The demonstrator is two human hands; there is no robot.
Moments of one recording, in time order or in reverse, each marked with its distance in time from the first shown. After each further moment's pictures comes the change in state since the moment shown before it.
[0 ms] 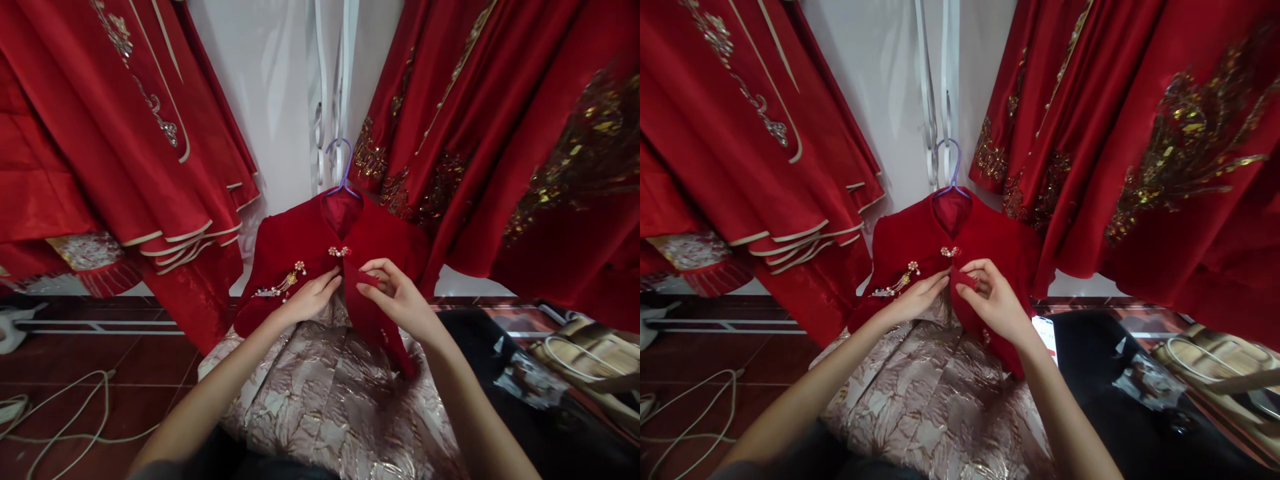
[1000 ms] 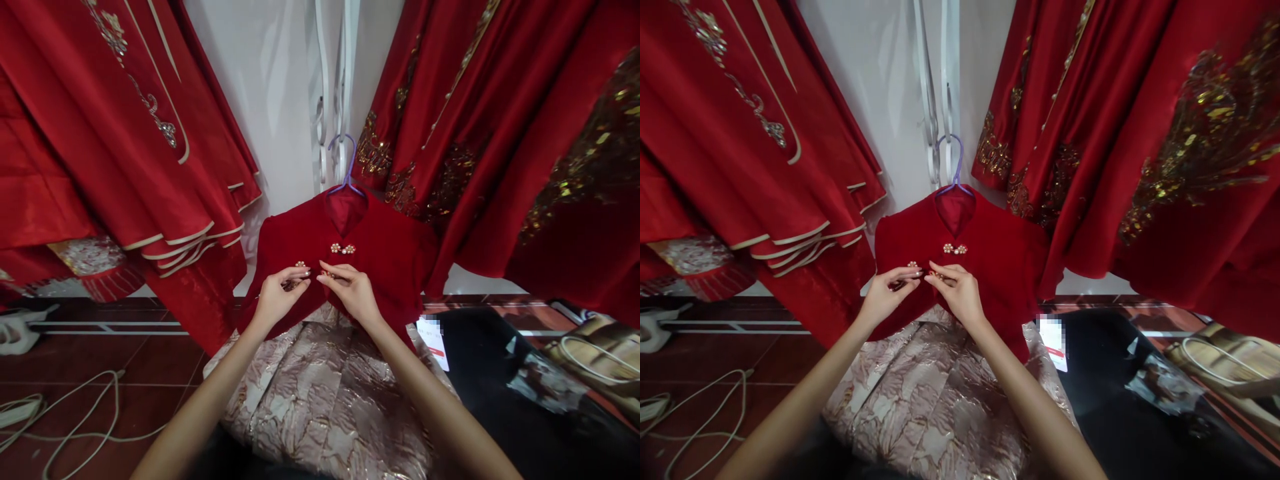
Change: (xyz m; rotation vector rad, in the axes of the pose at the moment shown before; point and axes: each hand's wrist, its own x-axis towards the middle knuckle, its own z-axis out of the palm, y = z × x) left_hand -0.028 -0.025 -0.039 -0.149 0.372 -0.113; right_hand 0.041 0.053 0.069 0.079 0.113 -0.076
